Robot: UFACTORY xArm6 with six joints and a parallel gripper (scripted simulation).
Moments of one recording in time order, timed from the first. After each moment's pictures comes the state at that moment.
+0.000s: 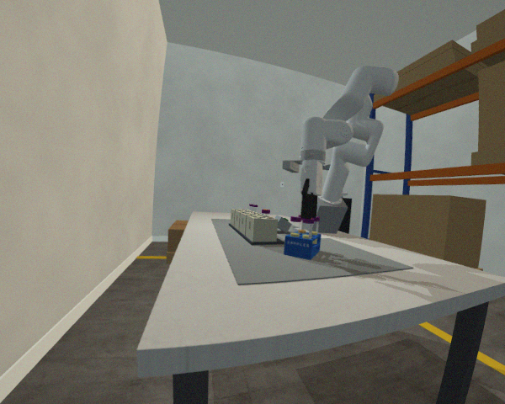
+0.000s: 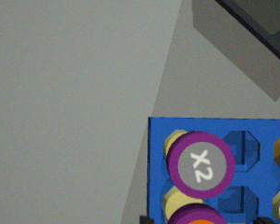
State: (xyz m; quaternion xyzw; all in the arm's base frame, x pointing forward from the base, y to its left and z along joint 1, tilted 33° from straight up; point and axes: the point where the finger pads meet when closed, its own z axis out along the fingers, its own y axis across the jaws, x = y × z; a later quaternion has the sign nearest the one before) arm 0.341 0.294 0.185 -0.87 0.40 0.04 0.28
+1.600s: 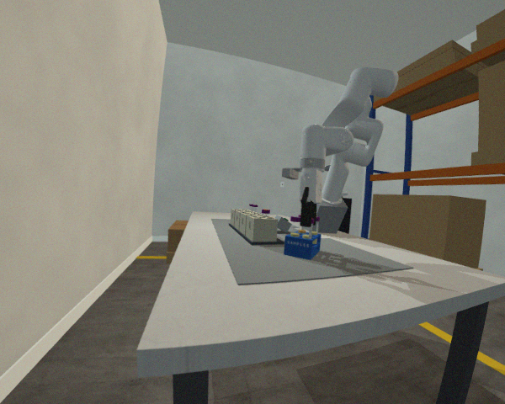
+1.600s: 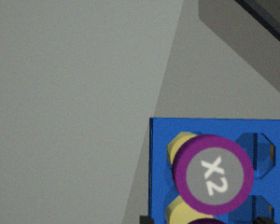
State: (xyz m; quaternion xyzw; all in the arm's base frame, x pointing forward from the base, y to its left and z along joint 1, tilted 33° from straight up) arm 0.345 0.306 0.165 -0.87 0.40 0.04 0.28
